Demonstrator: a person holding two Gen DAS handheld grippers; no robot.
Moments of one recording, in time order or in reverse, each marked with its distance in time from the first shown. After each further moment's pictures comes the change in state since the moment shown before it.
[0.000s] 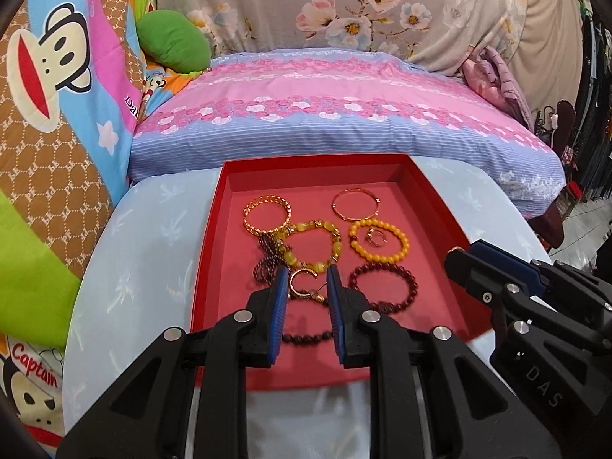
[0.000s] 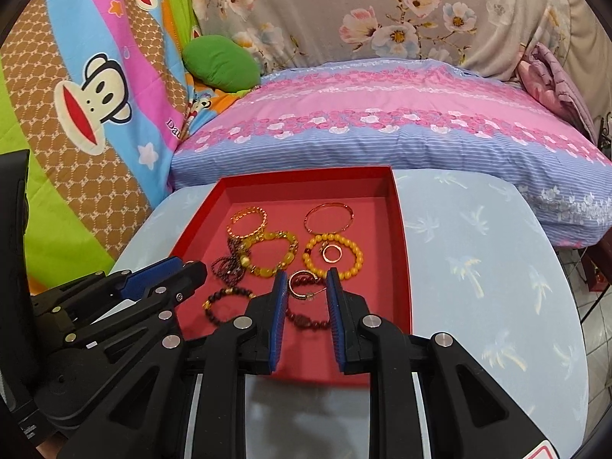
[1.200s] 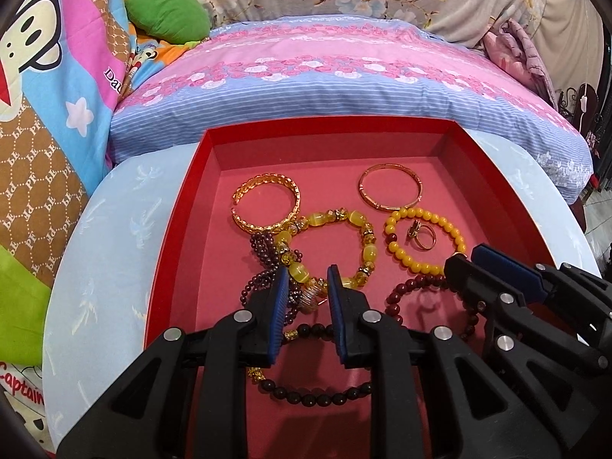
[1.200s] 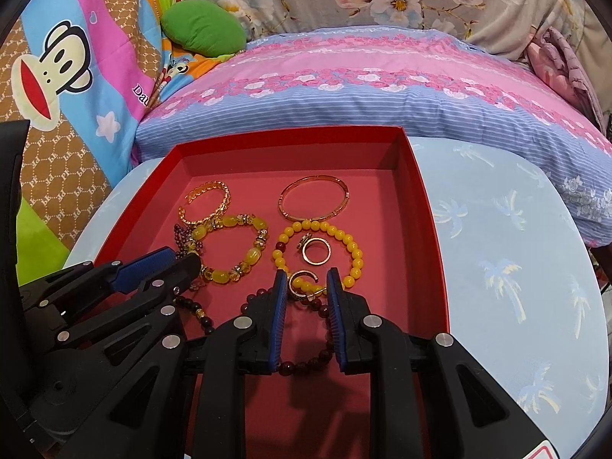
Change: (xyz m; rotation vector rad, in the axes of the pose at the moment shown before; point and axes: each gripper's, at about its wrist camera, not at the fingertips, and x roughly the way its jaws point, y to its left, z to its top) left arm 0.077 0.005 0.004 0.008 0.094 0.046; right arm 0.078 -0.008 0.000 -0.012 0.102 -0.041
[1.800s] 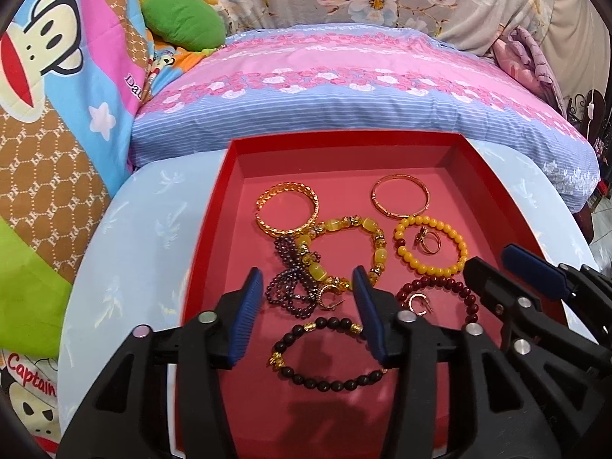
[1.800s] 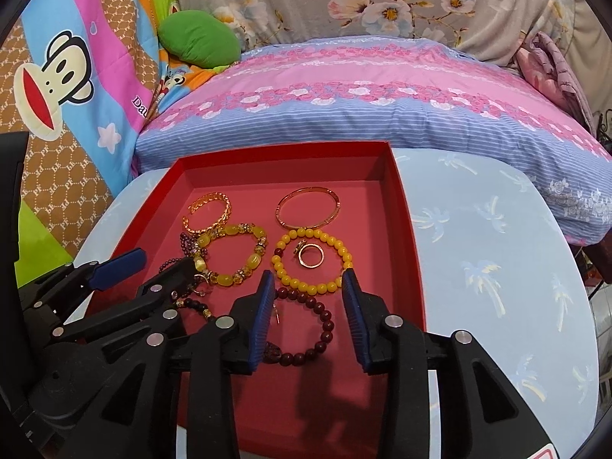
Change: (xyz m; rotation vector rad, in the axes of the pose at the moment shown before) left arm -0.022 0.007 0.000 -0.016 -0.026 0.048; right arm -0.024 -0.001 0.000 0.014 -0.039 -0.027
